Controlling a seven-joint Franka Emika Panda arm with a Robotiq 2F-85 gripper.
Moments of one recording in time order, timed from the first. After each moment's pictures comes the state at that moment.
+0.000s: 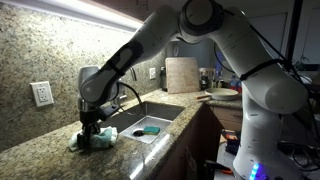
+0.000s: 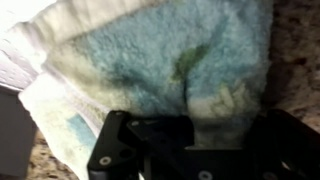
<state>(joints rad) 0.20 0.57 0.16 -1.79 -0.02 2.48 -0.04</state>
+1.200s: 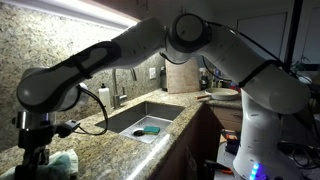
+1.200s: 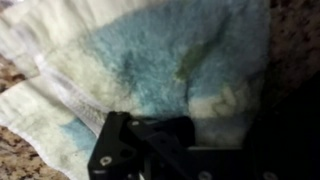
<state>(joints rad) 0.27 0.83 0.39 -1.38 0.02 2.23 -0.30</state>
